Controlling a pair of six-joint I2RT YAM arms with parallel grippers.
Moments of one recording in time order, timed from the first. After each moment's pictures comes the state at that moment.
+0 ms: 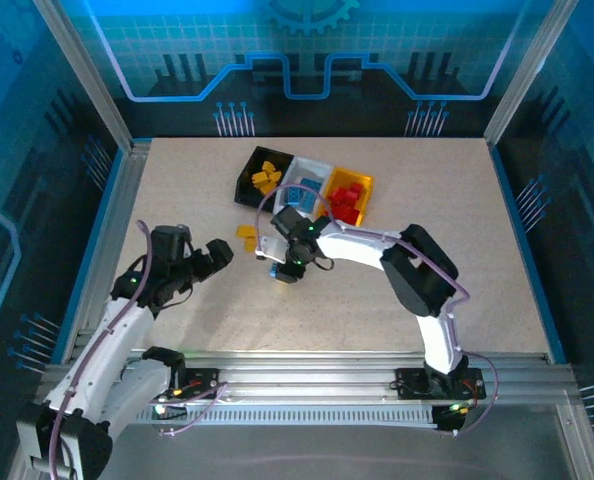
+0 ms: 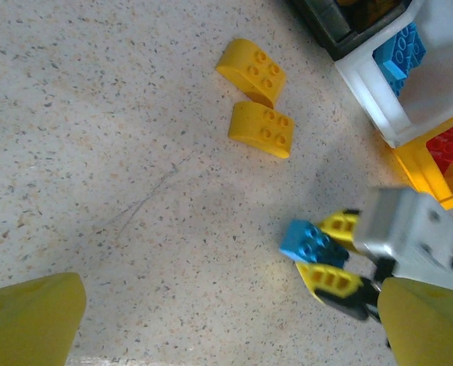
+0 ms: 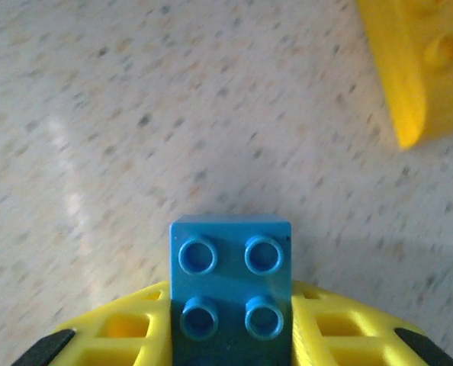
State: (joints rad) left arm -0.17 0.85 0.68 -0.66 0.13 -0.77; right arm 0.81 2.01 1.39 -0.56 -0.20 -0.47
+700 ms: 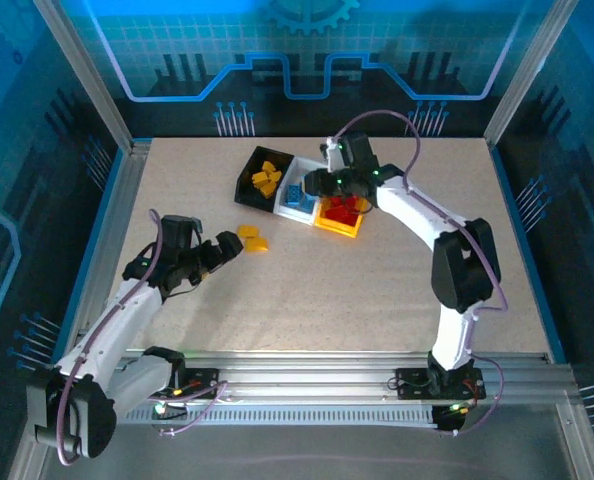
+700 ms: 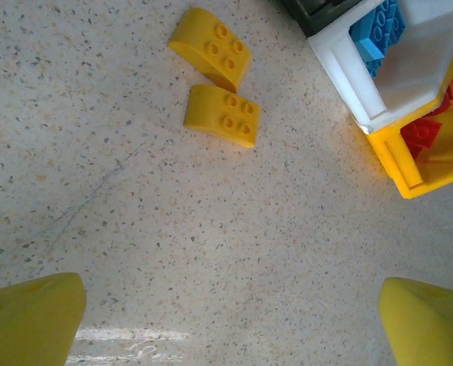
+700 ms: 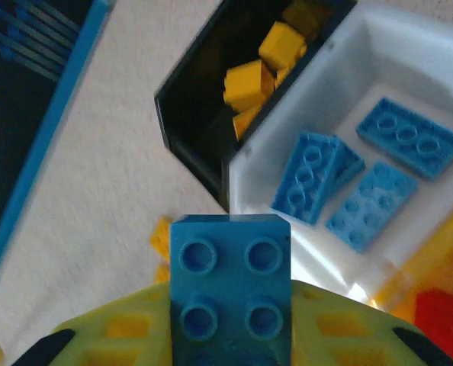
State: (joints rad) left arm -0.17 0.99 0.70 -0.56 0.25 -0.80; right arm 0.44 1.93 1.62 -0.41 -0.37 0.44
